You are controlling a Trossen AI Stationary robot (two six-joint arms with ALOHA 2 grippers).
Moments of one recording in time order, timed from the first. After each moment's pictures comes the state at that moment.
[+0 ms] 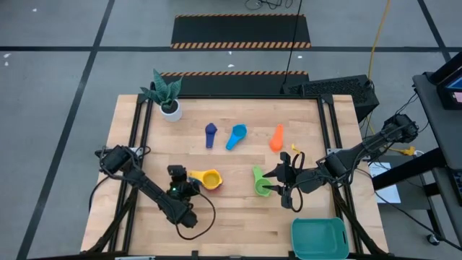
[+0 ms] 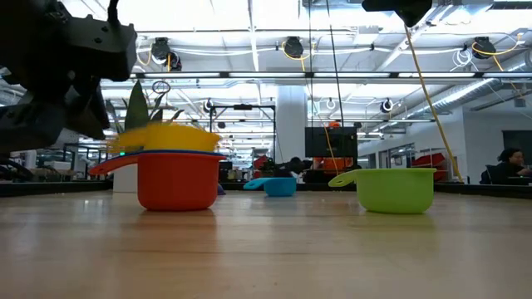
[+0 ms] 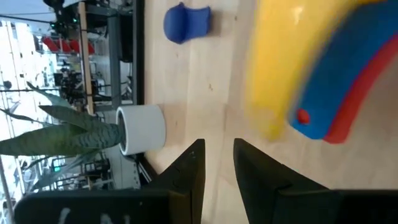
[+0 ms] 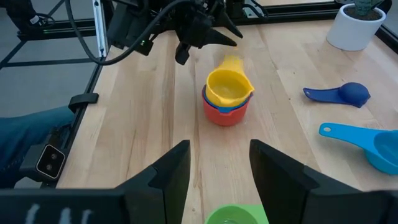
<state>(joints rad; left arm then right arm) -0.66 1.98 1.24 -1.52 -0.75 -1.01 0.49 1.18 0.88 -0.28 0.41 0.38</state>
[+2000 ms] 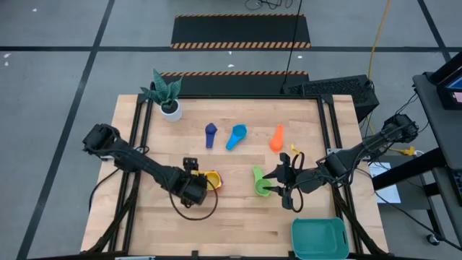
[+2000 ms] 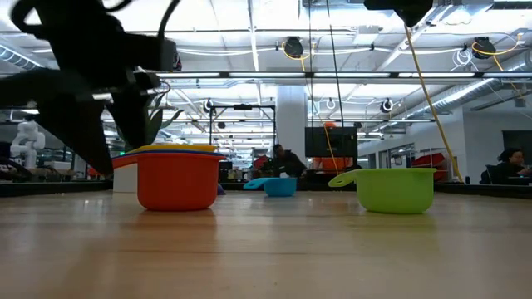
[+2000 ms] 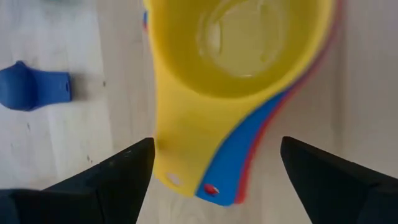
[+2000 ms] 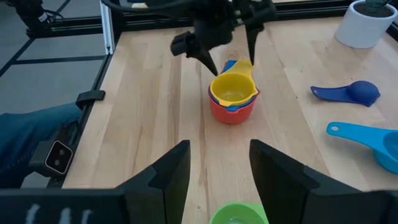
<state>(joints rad) -0.43 1.67 1.03 -0.83 -0.38 -0.31 0.49 1.18 0.88 -0.28 0.39 0.38</state>
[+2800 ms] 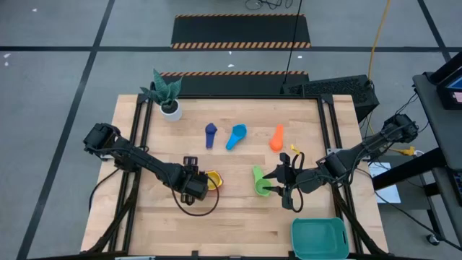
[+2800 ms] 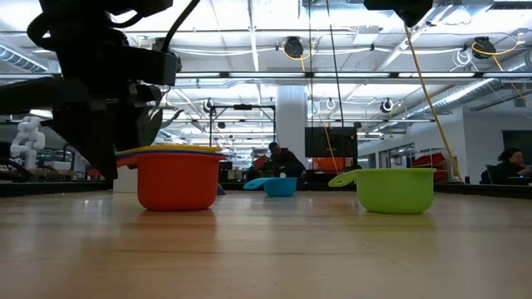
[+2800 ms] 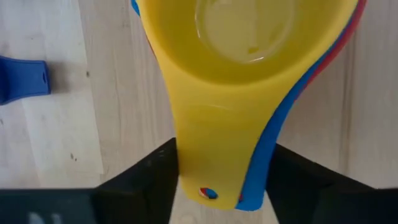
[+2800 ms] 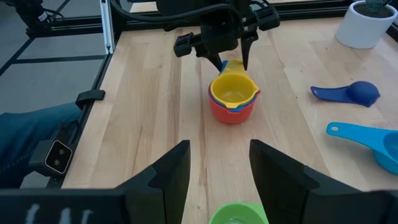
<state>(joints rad) -0.39 1.67 1.01 -0.81 -0.31 -0.29 0.49 1.18 0.88 -0.28 0.39 0.37</state>
